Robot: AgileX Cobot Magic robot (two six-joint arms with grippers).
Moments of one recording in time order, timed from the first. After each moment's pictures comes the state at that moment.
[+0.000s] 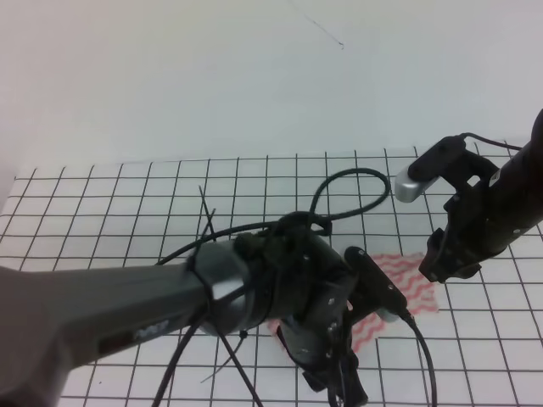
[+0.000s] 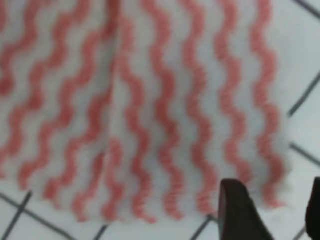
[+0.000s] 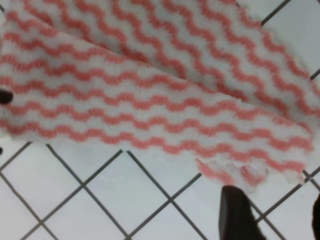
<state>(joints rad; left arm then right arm) -0.88 1.92 -1.29 -0.03 0.74 0.12 0.30 1.76 -1.20 0.30 0.76 -0.68</state>
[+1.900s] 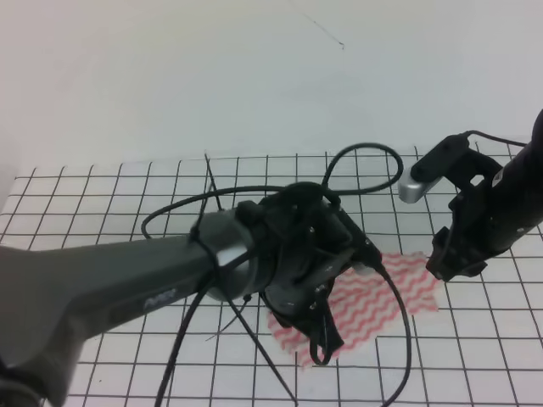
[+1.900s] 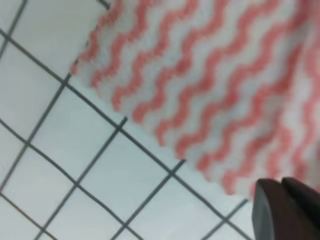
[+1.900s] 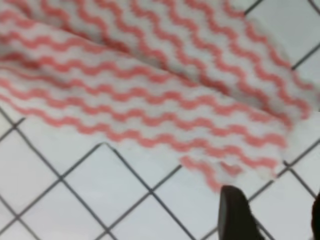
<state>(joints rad) -0.84 1.93 -1.42 0.30 0.85 -0.09 0.30 1.75 -1.20 0.24 0.76 -0.63</state>
